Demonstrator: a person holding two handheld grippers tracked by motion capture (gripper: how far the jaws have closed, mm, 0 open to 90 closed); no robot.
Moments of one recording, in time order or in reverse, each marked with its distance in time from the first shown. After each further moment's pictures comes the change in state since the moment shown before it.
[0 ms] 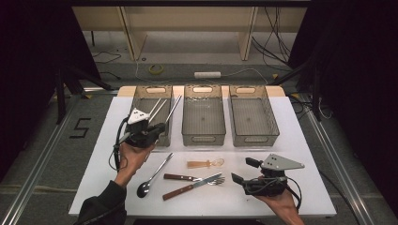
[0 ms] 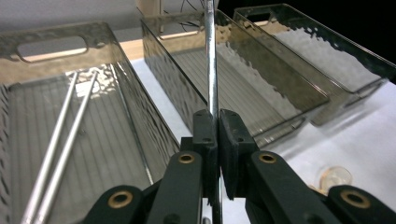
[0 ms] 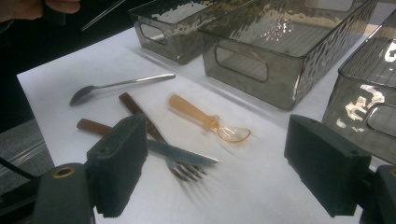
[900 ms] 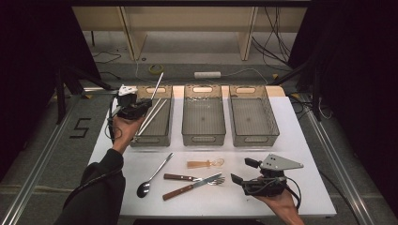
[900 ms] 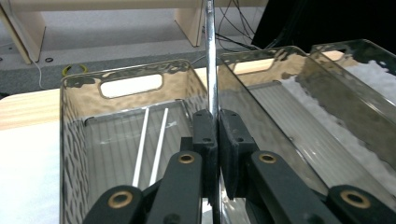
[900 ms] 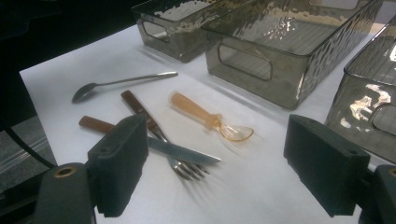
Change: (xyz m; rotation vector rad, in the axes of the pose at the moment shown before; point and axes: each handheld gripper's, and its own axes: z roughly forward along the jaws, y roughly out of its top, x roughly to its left) left arm 0.078 0.037 0.042 -0.043 0.128 -0.062; right arm 0.000 0.000 0.001 0.006 0.010 -0.006
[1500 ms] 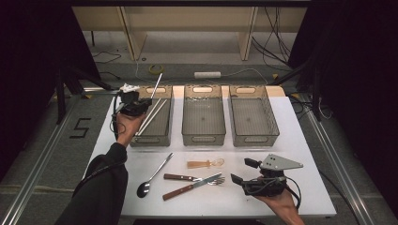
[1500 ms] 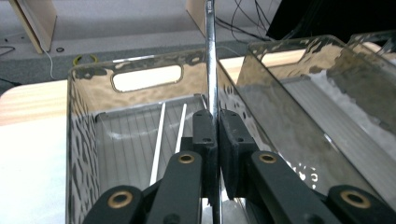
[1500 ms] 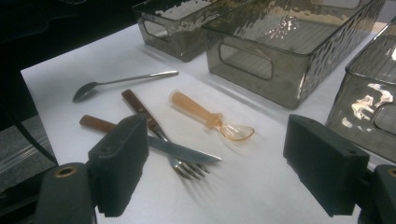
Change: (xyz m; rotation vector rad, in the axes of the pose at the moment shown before) left arm 0.013 -0.004 0.030 0.044 0.044 0.000; right arm -0.001 0.000 0.001 0.004 0.006 0.000
